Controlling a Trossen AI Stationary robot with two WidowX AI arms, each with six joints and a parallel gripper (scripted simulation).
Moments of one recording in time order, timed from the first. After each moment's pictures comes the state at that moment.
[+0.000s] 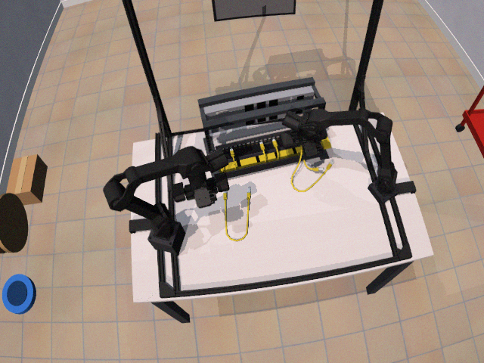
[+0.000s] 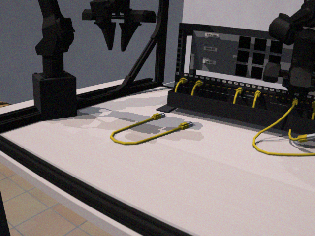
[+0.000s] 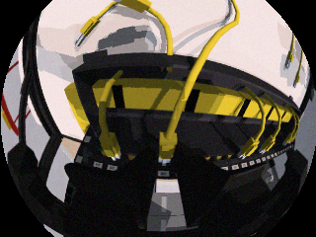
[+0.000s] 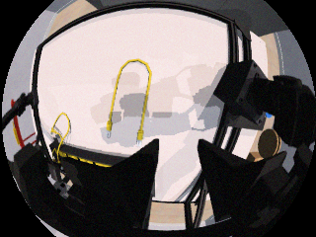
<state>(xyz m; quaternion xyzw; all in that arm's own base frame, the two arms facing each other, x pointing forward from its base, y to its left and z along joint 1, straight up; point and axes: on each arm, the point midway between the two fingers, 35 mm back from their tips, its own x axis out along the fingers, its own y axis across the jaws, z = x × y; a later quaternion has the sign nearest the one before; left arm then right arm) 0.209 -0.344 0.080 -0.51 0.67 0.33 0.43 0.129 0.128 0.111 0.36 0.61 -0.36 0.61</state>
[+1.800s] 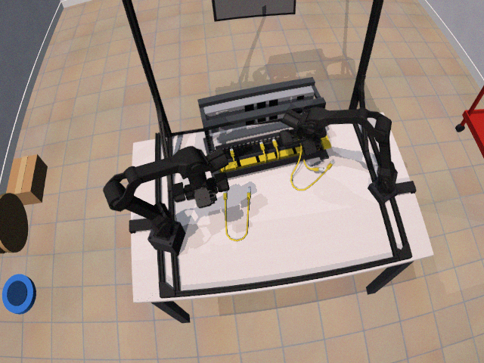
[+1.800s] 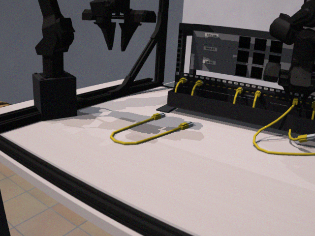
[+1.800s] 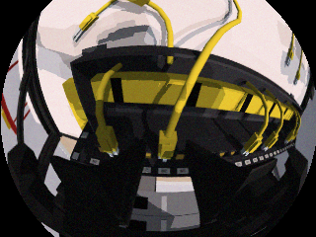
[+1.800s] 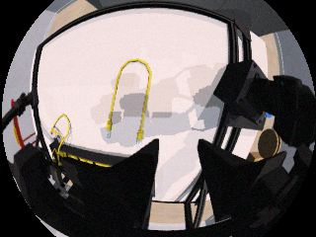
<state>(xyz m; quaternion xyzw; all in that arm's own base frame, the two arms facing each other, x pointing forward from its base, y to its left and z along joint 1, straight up) 0.207 -0.352 0.080 -0.51 0.67 0.33 0.43 0.129 0.128 0.111 0.36 0.61 -0.36 0.61</state>
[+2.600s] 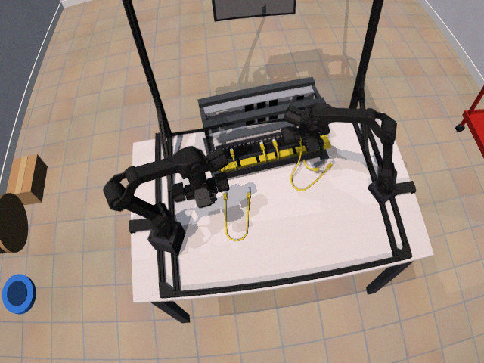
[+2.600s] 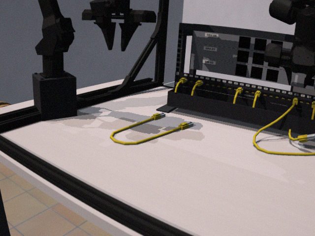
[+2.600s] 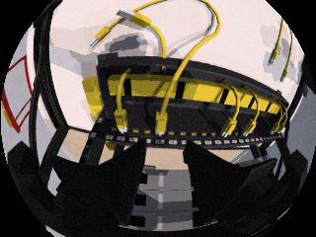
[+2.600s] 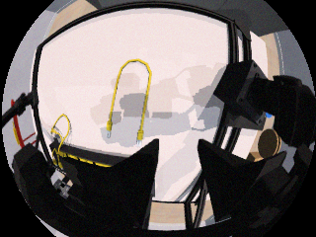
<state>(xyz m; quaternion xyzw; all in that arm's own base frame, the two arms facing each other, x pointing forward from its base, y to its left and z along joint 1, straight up) 0.216 -0.330 0.131 -0.51 0.66 0.33 0.43 0.129 0.128 0.111 0.36 0.61 -0.36 0.61</state>
